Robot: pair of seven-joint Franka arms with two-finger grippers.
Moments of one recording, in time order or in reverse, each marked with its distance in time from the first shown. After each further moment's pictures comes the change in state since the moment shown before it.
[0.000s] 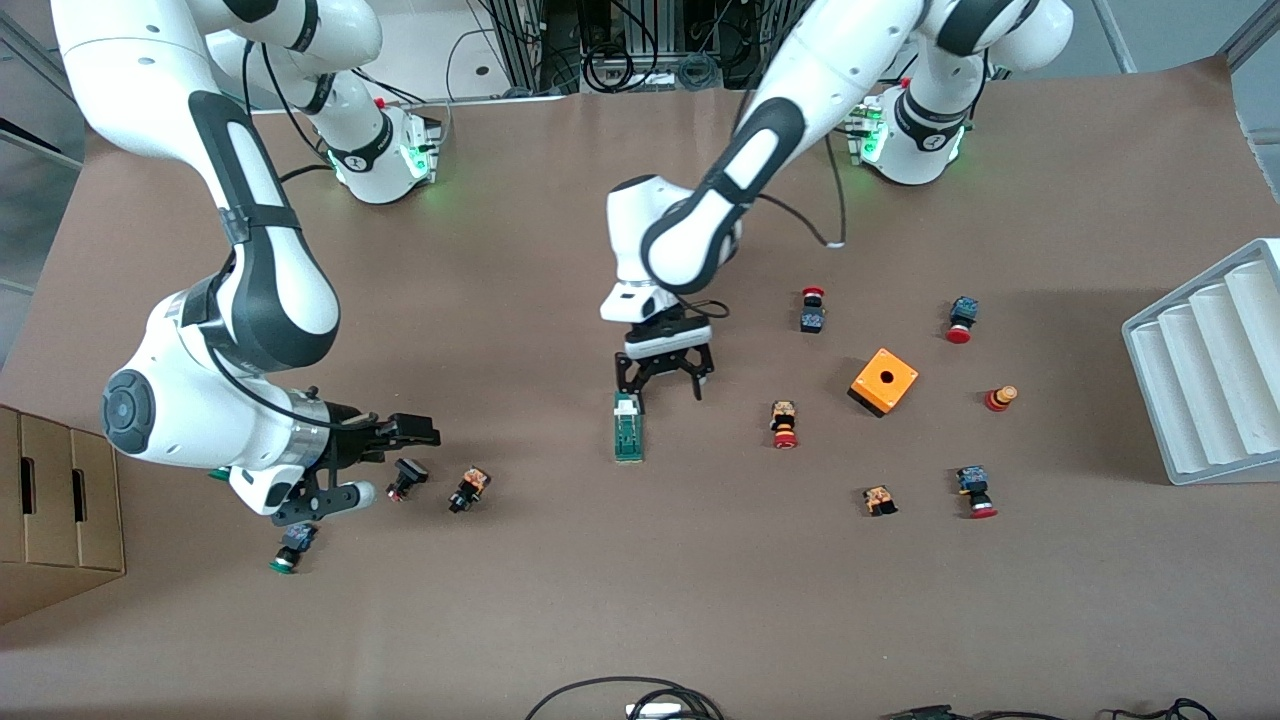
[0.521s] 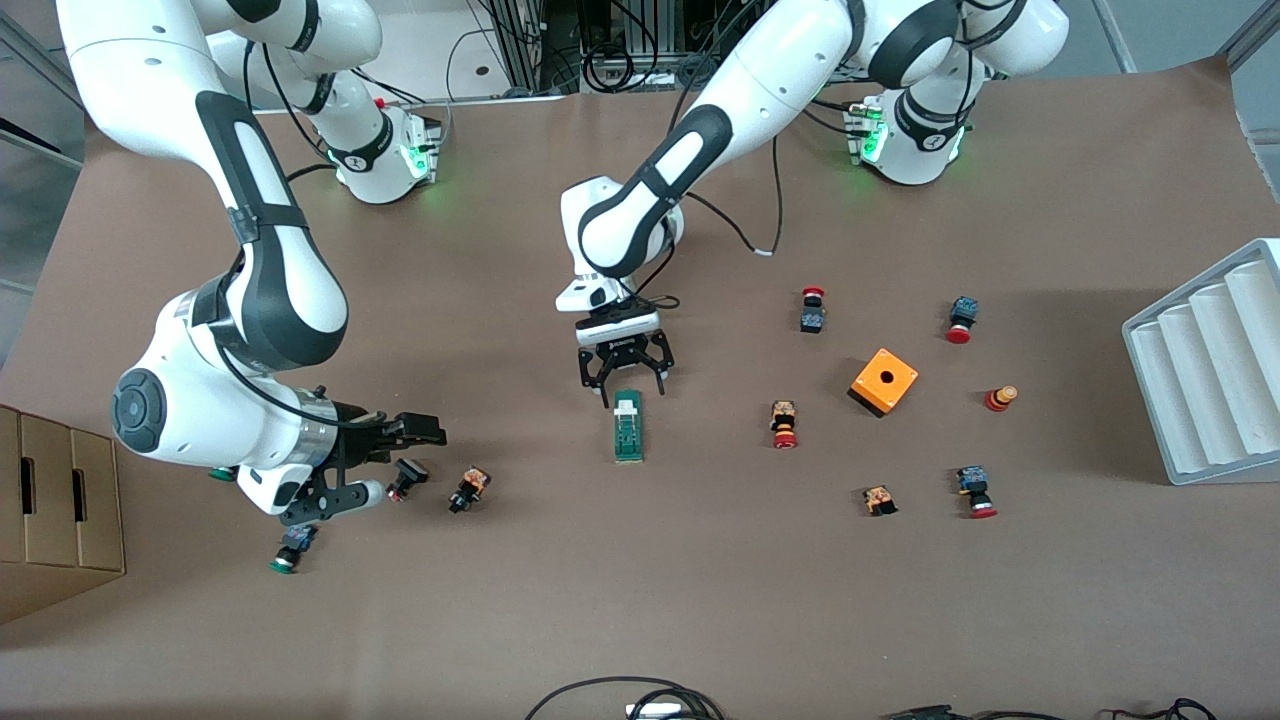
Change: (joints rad) left arm -0.123 0.153 0.019 0.172 0.044 -0.147 -0.009; right arm 0.004 0.003 -0.001 0.000 0.000 0.002 -0.004
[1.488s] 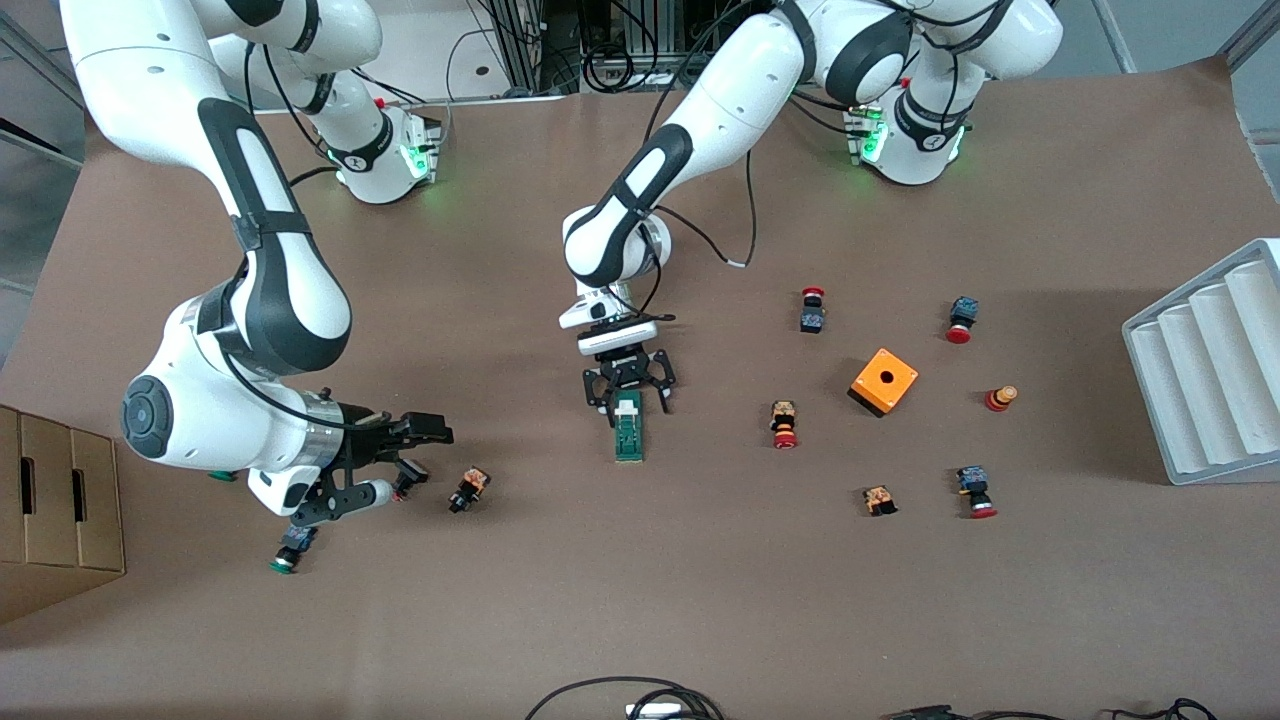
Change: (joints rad) left arm -0.173 0.149 0.203 0.104 0.068 -0.071 -0.151; right arm 0.001 0.012 0.001 -0.005 0.031 0.002 -0.032
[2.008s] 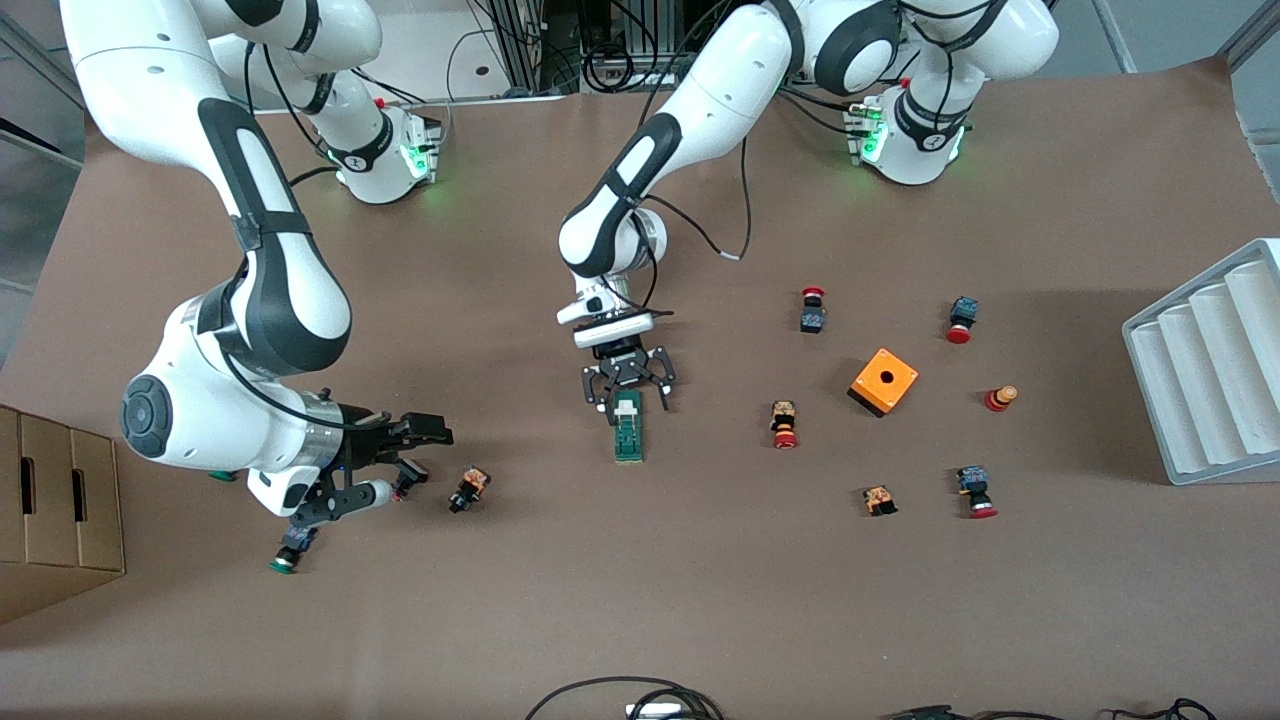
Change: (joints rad) left arm -0.076 0.018 0.052 0.001 0.000 -0.046 -0.010; right arm 0.000 0.000 -0.001 -0.001 0.000 0.011 -0.022
